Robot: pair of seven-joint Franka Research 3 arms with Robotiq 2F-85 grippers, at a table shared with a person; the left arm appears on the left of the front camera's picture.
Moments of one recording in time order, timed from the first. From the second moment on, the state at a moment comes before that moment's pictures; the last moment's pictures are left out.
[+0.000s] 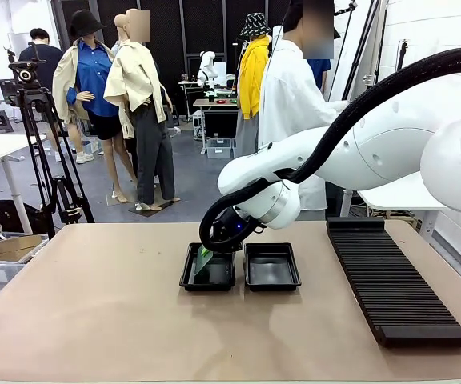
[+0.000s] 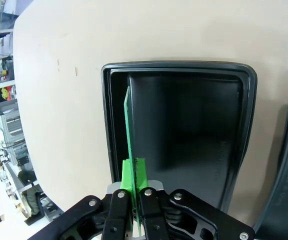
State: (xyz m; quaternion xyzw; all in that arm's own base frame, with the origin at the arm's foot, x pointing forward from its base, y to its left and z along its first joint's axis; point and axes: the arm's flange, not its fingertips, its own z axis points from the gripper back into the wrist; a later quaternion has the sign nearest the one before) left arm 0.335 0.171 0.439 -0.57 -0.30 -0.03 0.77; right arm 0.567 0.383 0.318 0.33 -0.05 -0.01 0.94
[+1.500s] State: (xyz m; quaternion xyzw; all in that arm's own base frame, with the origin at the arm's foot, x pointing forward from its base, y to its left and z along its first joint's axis) left arm 0.335 0.171 0.439 -0.57 -0.30 -0.03 0.77; right arm 0.555 0.383 0.390 0.25 0.00 -0.01 0.97
